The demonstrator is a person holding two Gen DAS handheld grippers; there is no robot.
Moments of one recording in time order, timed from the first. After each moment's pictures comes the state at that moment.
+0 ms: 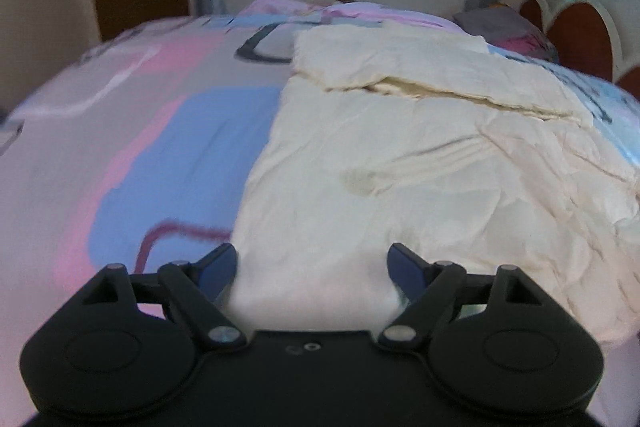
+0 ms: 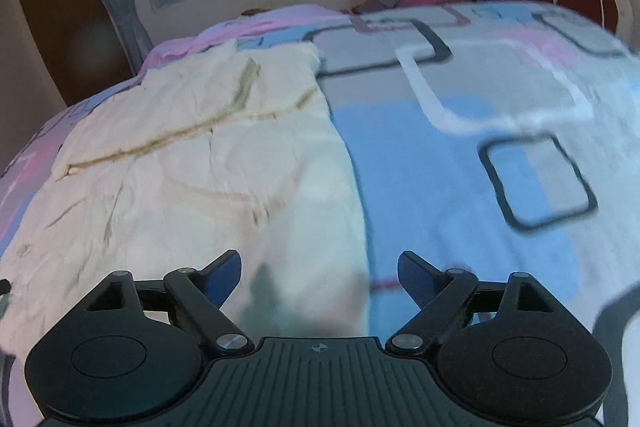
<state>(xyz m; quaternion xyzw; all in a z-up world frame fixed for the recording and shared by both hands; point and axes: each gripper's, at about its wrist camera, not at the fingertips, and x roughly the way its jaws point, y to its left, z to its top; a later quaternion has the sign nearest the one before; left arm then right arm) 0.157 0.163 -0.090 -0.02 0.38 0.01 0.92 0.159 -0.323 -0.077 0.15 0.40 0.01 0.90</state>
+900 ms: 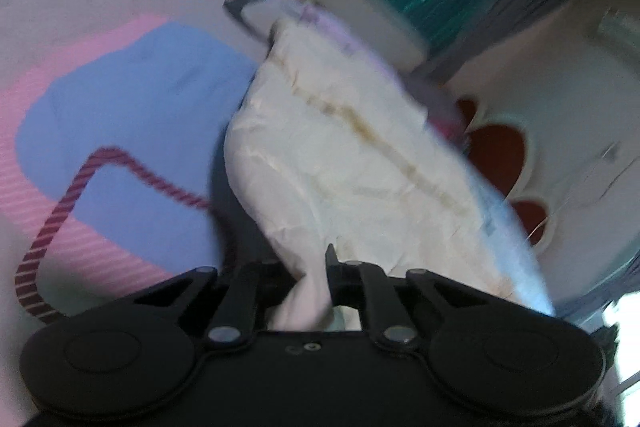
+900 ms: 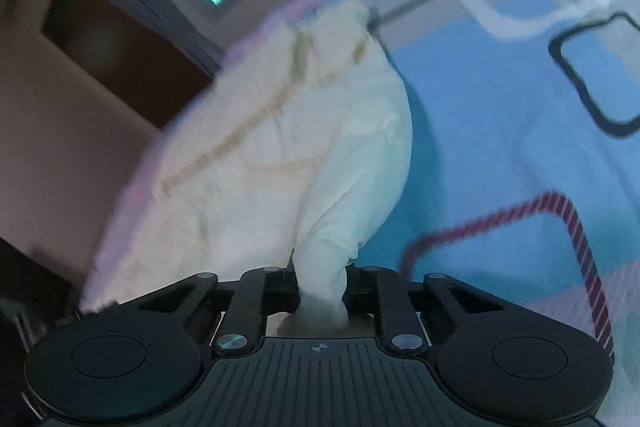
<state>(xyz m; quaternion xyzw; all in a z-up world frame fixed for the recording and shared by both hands) 0.149 0.228 -0.099 -0.31 0.35 -0.12 0.88 0.165 -0.361 -0.092 0.35 0.38 0.16 0.84</state>
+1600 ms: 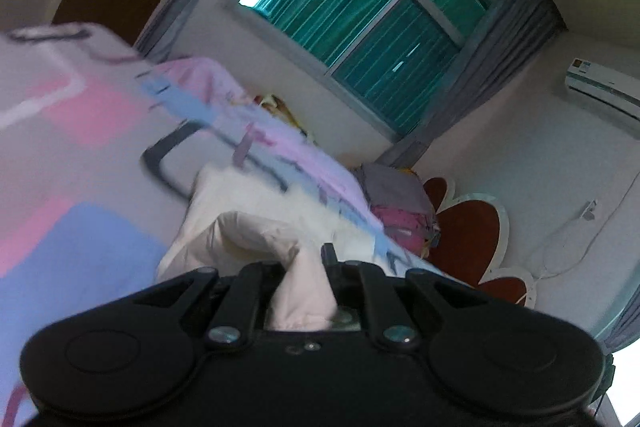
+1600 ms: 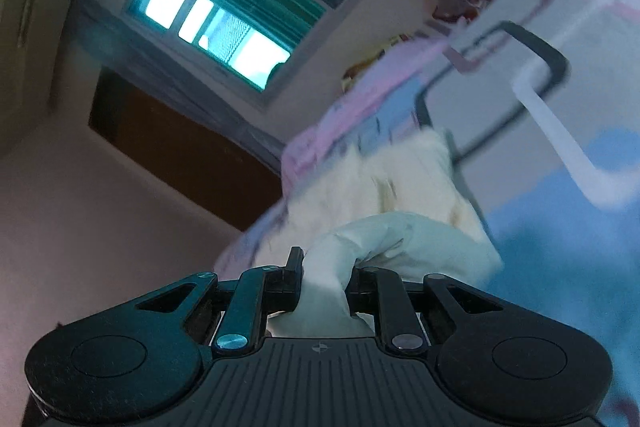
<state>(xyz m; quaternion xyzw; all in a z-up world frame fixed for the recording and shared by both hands) 0.258 0.207 0.007 -0.31 0.23 -0.11 0.92 0.305 -0.391 -0.003 0.43 0.28 0.18 0.84</state>
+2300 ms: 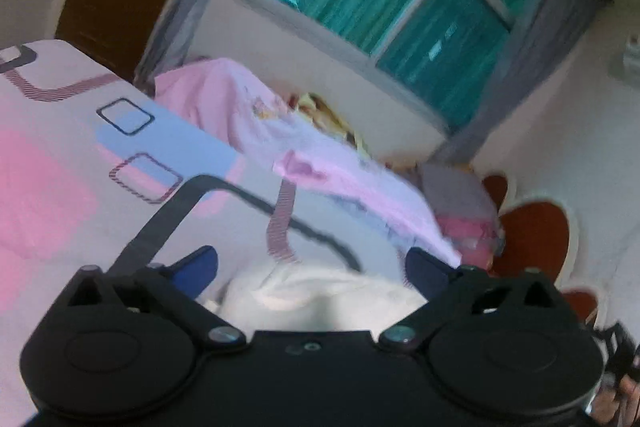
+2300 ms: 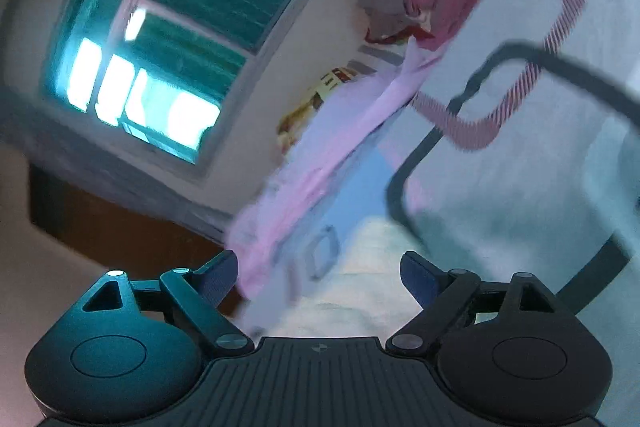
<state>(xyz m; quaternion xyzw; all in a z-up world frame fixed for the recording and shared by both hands) 0.510 0.225 -0.037 -0.25 0.28 -0.07 0.92 0.538 -0.420 -0.053 0.43 0.30 0.05 0.85</state>
